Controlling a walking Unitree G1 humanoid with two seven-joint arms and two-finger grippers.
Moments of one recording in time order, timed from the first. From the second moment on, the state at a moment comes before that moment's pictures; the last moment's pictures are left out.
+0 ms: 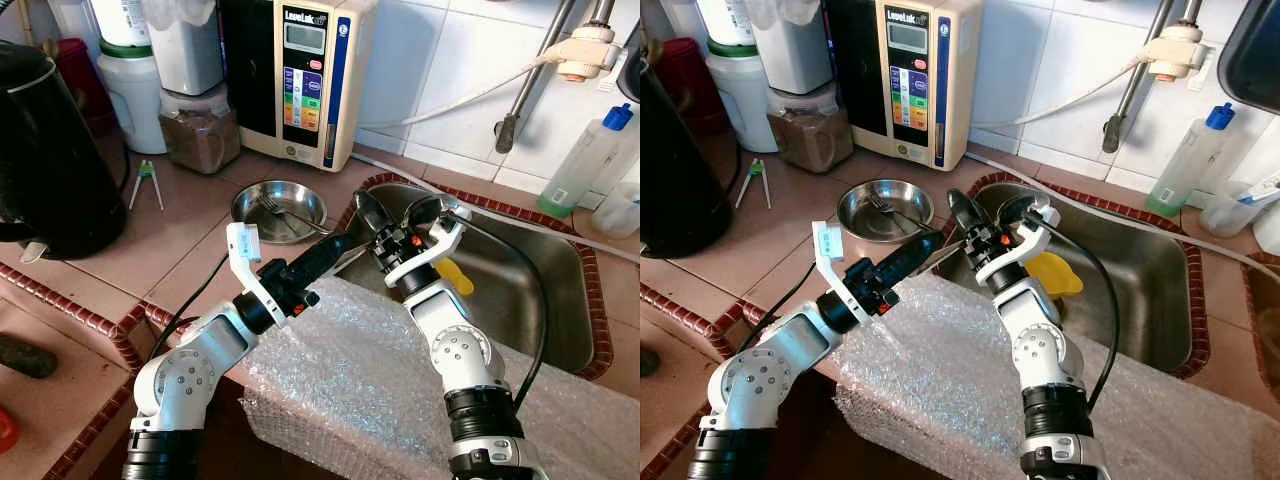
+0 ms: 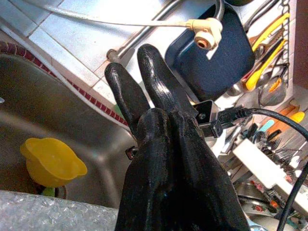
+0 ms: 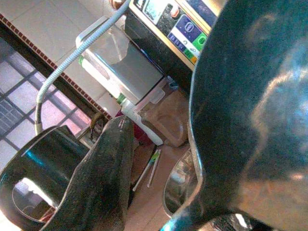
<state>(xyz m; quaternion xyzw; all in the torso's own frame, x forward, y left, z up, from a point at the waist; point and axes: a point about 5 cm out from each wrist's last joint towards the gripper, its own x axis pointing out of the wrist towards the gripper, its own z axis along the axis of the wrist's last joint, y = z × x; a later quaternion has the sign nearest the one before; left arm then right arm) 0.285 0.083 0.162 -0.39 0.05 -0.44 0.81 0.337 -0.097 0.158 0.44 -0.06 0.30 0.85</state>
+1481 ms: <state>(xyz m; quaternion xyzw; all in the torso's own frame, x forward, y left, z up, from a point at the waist) 0.297 0.093 0.156 -0.30 0.04 -0.39 0.87 0.345 -0.125 0.161 0.36 -0.08 0.20 0.91</state>
